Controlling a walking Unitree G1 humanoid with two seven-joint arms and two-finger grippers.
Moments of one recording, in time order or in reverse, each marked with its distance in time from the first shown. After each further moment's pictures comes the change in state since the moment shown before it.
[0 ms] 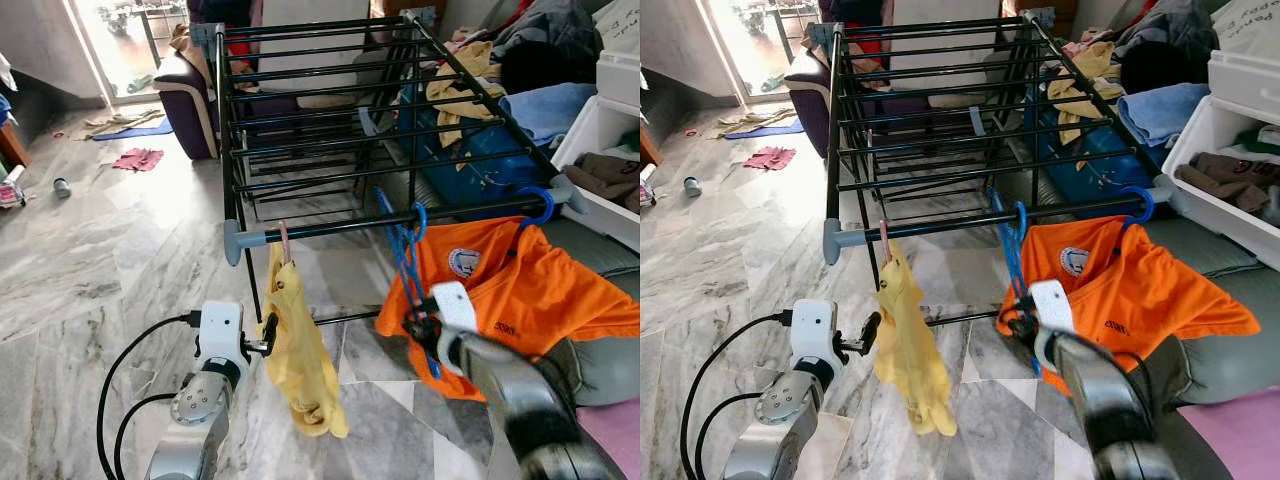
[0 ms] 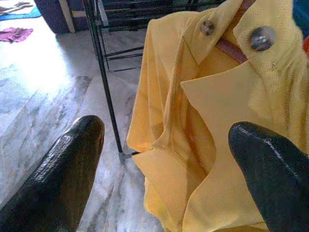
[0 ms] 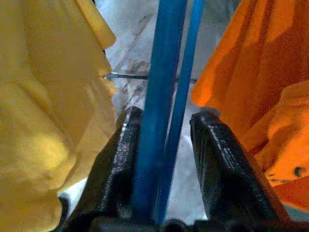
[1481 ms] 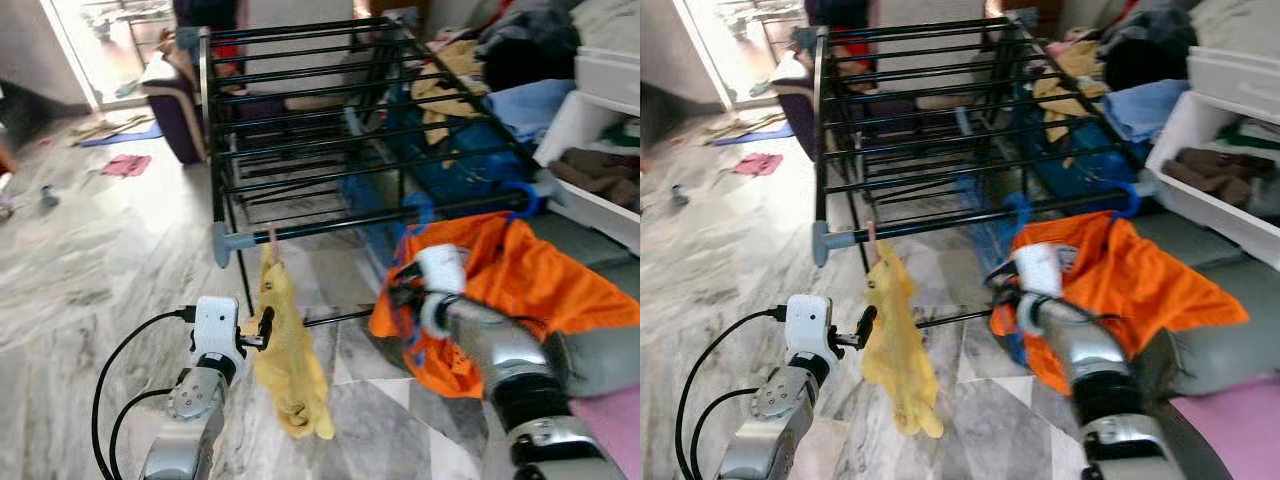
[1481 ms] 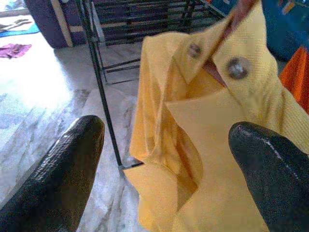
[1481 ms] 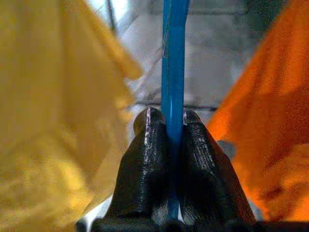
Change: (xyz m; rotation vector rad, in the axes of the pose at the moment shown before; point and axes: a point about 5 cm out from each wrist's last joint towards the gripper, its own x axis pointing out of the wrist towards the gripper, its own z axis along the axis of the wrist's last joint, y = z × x) left arm 0.002 0.005 0.008 0.006 -0.051 0.003; right arm 0.014 0.021 0.052 0.018 -0.048 0.111
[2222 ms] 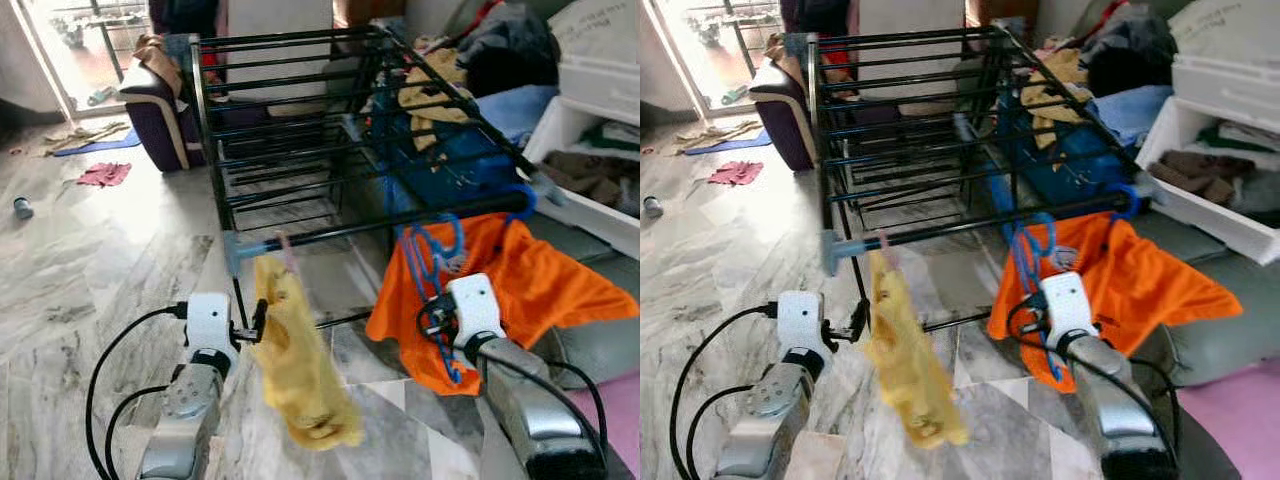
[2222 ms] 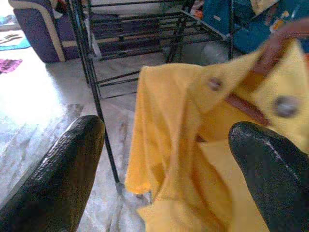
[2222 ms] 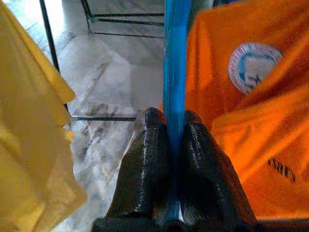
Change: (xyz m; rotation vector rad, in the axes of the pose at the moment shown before) left arm 0.002 0.004 0.003 -0.001 -0.032 0.015; right arm -0.046 -0.020 -0.030 -0.074 -0.115 -0.238
